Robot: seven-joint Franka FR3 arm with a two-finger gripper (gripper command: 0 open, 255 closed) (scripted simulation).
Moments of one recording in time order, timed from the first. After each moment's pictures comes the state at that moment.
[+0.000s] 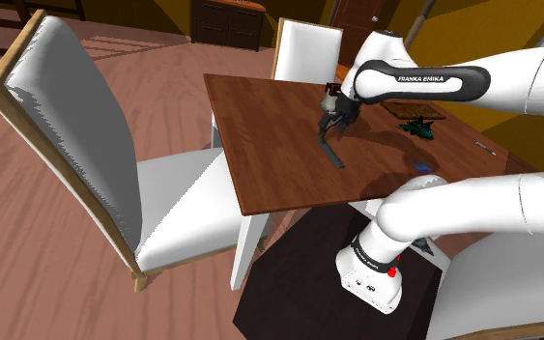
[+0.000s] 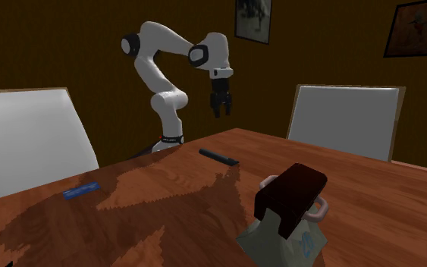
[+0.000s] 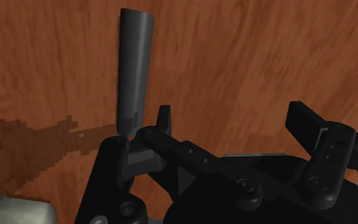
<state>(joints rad) -0.19 -0.72 -0.23 -2.70 -0.22 2.11 0.04</state>
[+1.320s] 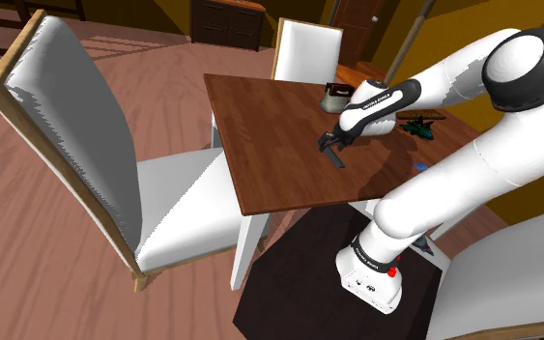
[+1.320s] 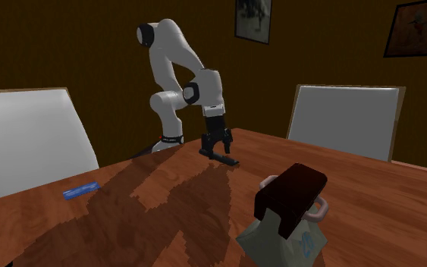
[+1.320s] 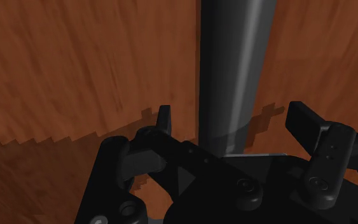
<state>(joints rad) -0.28 -0.25 -0.45 -2.75 -0.25 2.74 0.02</state>
